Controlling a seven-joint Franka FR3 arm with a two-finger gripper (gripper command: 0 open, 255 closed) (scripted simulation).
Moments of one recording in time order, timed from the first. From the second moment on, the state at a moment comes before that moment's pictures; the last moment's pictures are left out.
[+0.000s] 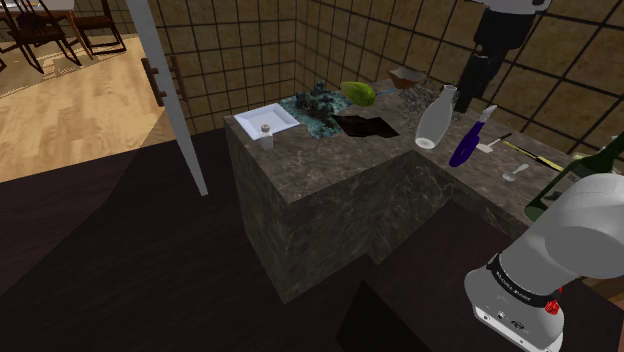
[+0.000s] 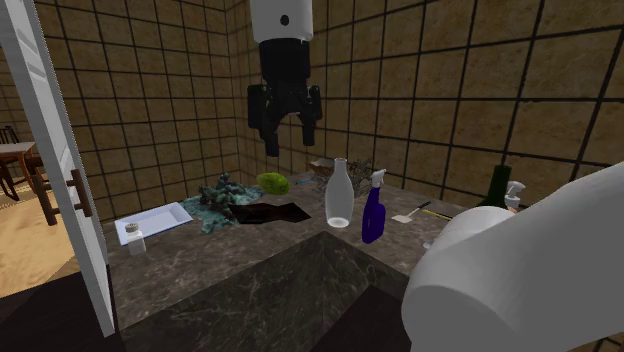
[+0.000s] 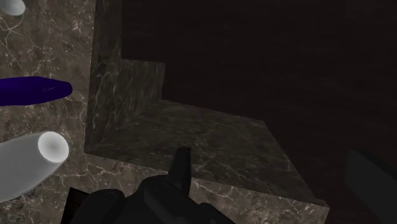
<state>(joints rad) -0.01 -0.81 0.07 -2.33 0.02 1.48 -0.06</state>
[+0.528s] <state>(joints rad) -0.05 -0.71 -0.05 -2.32 -0.06 1.56 -0.18</state>
